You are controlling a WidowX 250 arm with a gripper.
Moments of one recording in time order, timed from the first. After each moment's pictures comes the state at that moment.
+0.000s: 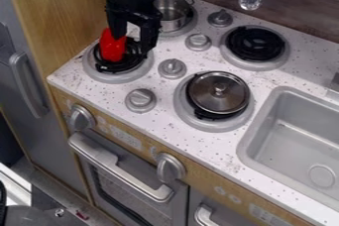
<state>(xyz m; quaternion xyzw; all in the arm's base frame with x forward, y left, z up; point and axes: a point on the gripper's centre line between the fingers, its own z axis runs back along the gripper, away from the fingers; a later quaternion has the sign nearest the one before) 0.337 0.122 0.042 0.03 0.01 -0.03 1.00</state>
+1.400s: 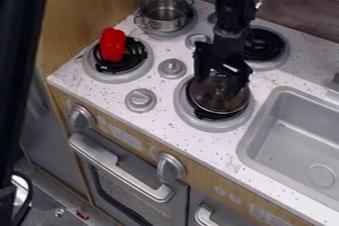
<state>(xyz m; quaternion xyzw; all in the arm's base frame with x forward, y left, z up) 0.377 -0.001 -0.035 0.02 0.01 -0.07 1.00</state>
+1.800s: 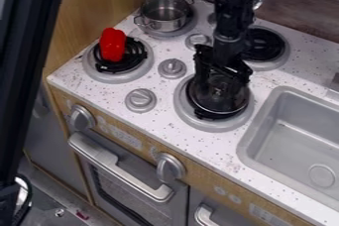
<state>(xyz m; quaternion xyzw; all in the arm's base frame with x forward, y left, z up) 0.395 0.005 -0.041 0.02 -0.02 -0.05 1.00</state>
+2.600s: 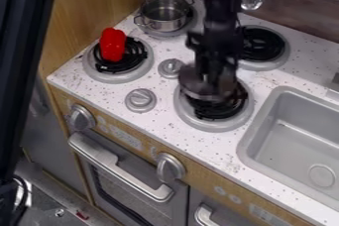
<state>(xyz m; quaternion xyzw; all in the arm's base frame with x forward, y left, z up) 0.418 0.041 -0.018 0.03 -0.05 -0.07 1.00</state>
